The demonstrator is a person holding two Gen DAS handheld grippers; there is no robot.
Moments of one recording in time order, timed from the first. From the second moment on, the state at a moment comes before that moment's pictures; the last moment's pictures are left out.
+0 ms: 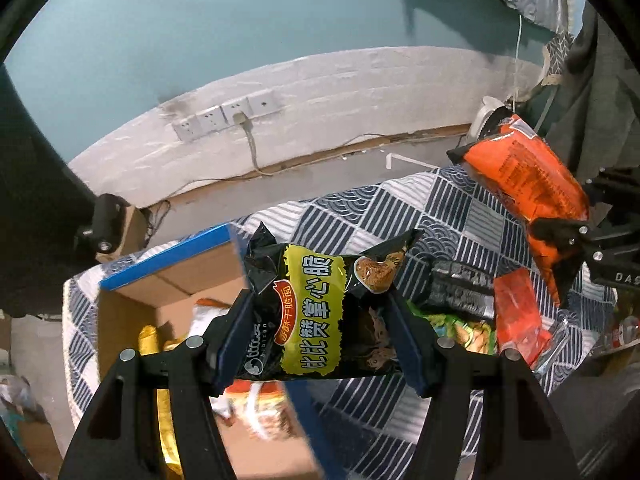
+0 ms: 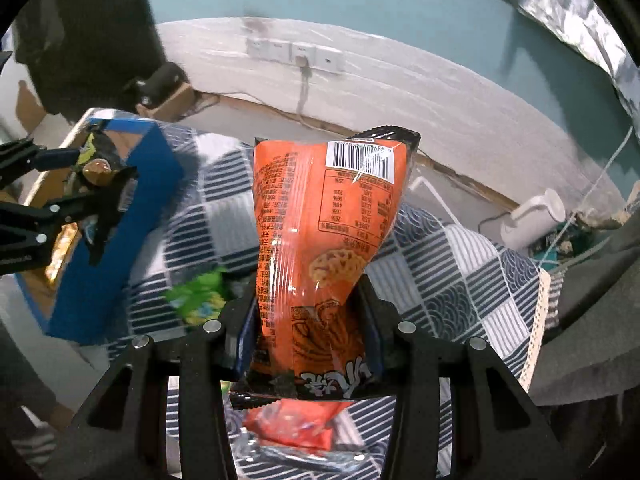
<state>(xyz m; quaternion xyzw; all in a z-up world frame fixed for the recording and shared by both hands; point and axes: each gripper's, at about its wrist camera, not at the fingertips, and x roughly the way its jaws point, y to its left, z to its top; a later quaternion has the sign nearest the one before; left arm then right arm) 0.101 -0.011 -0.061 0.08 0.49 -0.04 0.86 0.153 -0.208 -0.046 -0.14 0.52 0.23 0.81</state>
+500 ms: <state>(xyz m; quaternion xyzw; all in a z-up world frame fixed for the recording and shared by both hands) 0.047 0.070 -0.052 0.07 0.48 0.01 0.87 0.120 -0.140 -0.018 -0.16 0.49 0.29 0.80</state>
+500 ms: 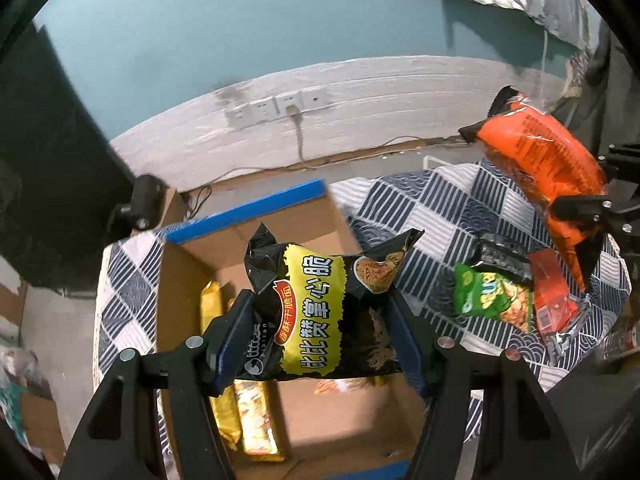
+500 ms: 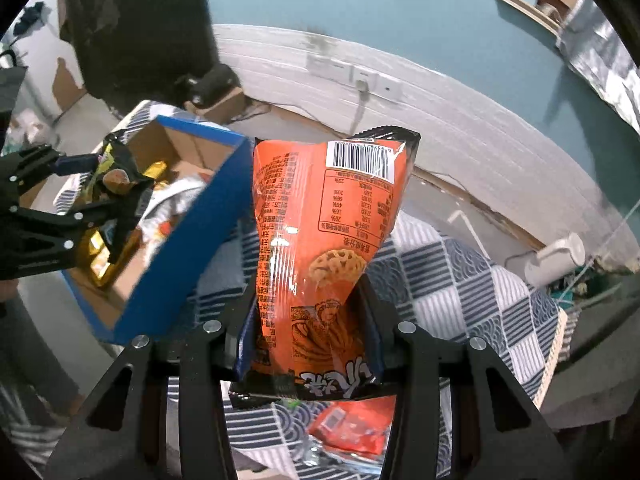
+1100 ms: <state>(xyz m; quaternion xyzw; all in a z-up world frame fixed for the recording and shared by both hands) 0.021 0.148 -0.079 0.02 0.50 0.06 0.86 0.105 -0.032 -0.033 -0.18 0.51 0.36 0.76</state>
